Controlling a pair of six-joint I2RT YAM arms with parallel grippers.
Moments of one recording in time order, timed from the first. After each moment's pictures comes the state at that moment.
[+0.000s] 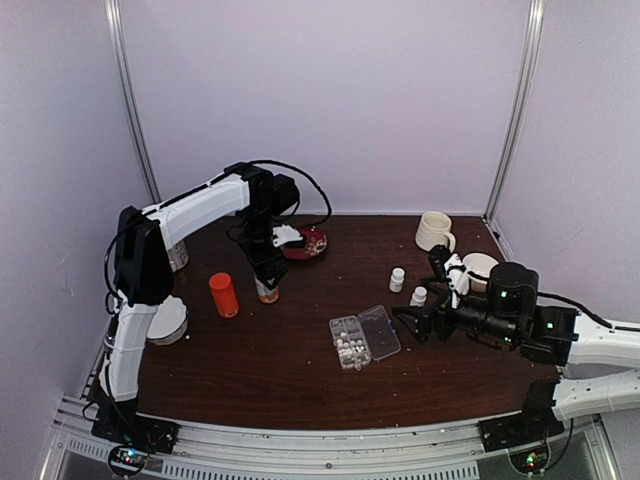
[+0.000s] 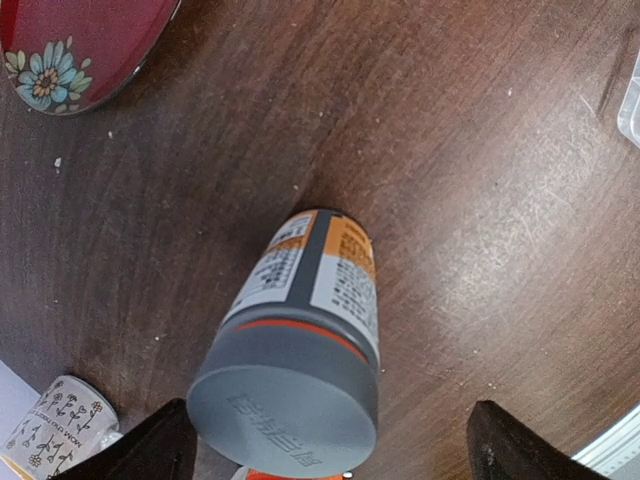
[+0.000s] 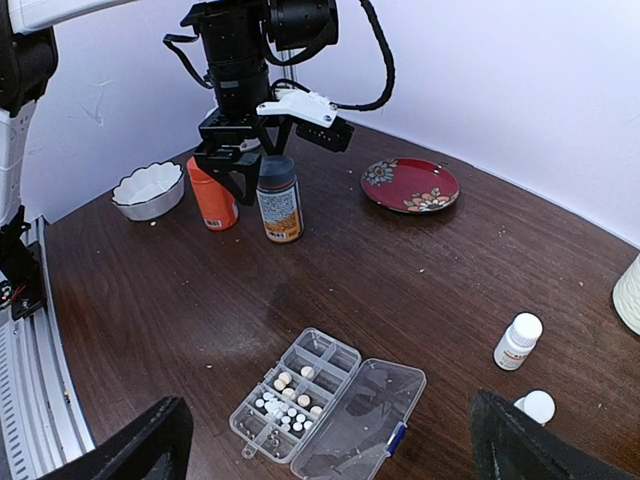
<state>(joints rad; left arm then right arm) -0.65 2.29 2.22 -1.44 -0.10 0.37 0.92 0.84 0.49 0.08 0.09 0.10</state>
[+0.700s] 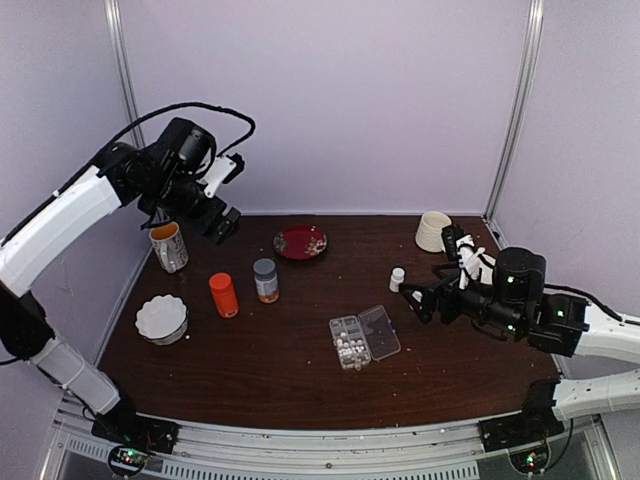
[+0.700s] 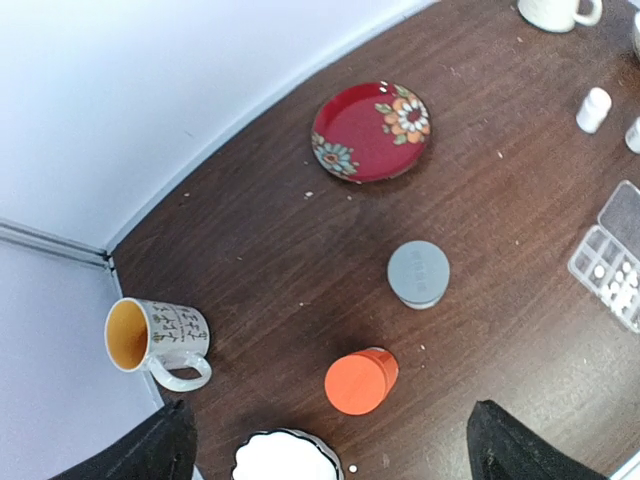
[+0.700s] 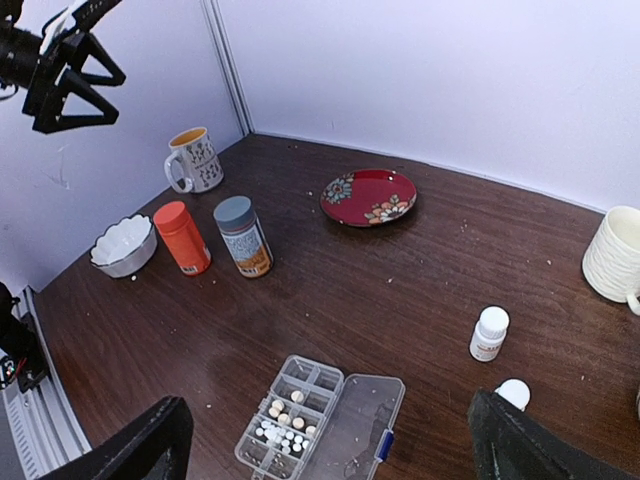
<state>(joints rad) -0.66 1.54 1.73 -1.08 -0.26 0.13 0.92 0.82 0.57 -0.02 0.21 0.24</state>
